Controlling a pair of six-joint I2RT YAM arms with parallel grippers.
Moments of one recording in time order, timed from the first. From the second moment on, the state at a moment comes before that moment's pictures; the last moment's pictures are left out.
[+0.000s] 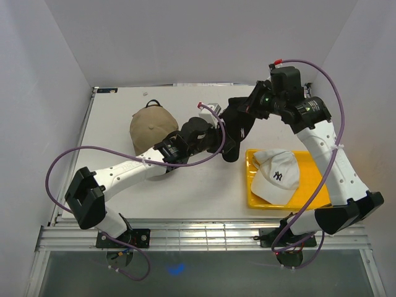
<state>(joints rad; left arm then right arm) -0.92 1.51 1.20 -0.03 0.00 -0.63 0.44 1.40 1.72 -0.90 -0.12 0.69</state>
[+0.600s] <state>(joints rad) -0.86 1.48 1.23 -0.07 0.13 -0.74 0.45 1.51 1.82 -0.90 -0.14 0.69</state>
